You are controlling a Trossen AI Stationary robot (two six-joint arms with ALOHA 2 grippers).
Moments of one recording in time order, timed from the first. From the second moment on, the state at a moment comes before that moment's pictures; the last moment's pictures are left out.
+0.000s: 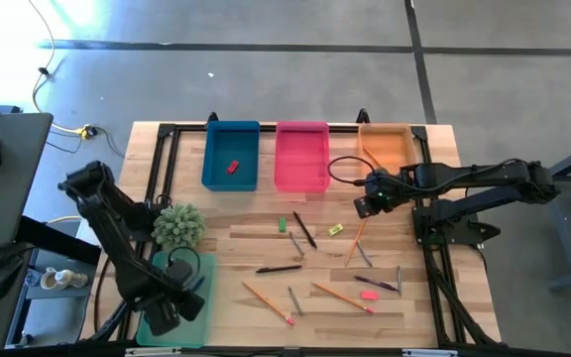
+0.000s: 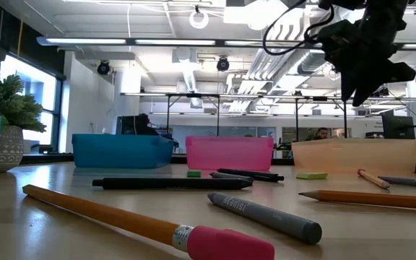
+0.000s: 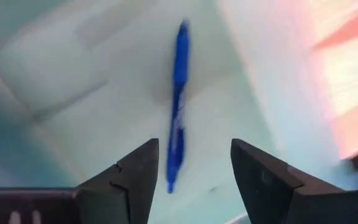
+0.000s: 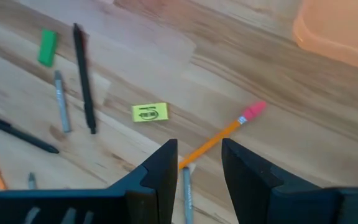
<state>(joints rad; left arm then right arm) -0.93 1.51 0.99 -0.95 -0.15 -2.08 -0.04 1.07 0.84 -0.95 0.05 1.13</state>
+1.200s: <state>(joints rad) -0.35 1.03 0.99 -0.98 -0.67 -1.05 -0.04 1.34 0.84 -0.99 0.07 1.44</state>
